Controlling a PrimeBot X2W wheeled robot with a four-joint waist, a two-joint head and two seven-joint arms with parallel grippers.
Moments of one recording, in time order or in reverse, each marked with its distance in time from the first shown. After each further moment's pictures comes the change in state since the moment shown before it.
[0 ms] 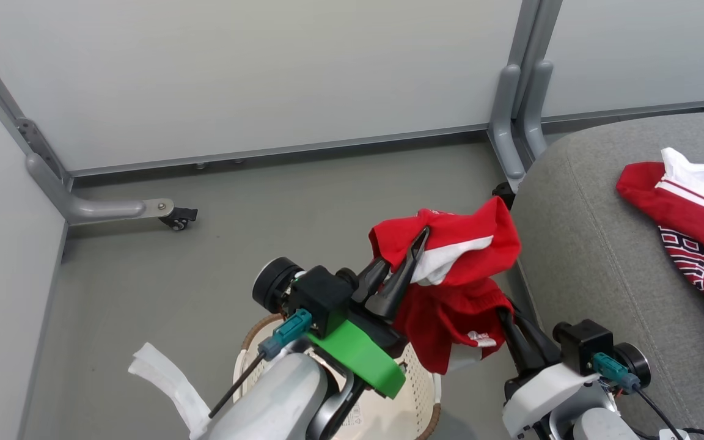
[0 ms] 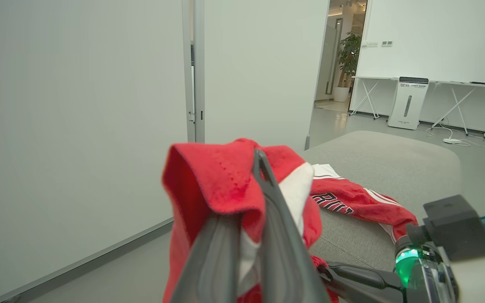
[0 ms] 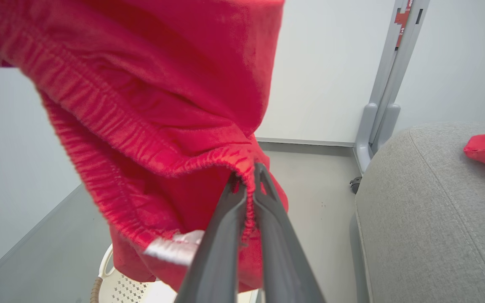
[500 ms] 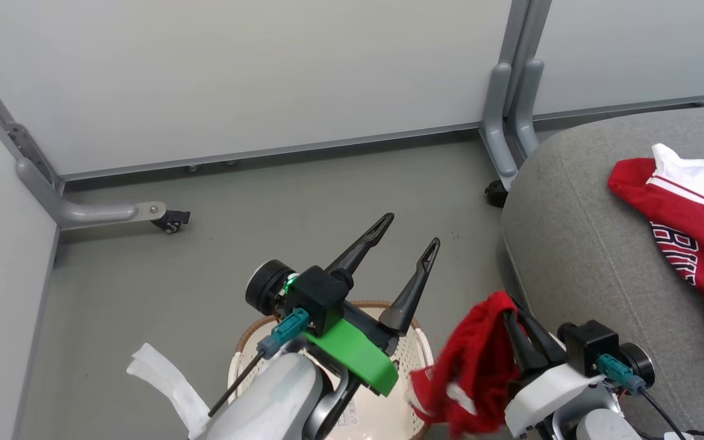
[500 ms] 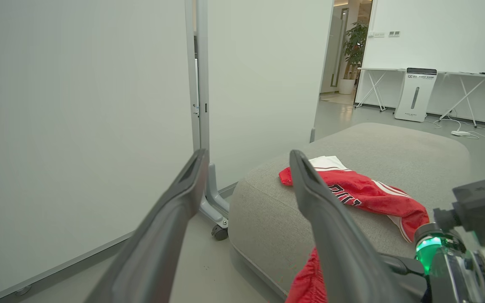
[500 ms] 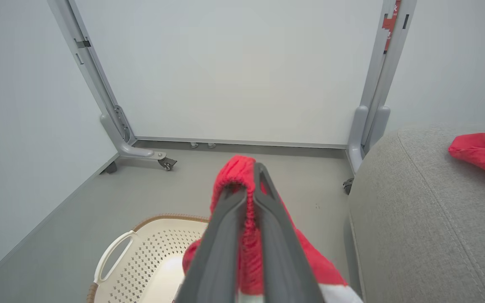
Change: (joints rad) left arm 0.003 0.000 0.014 0.037 0.018 0.008 0.000; right arm 0.016 0.000 -0.012 -0.032 -0.002 0.000 0.000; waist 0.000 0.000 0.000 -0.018
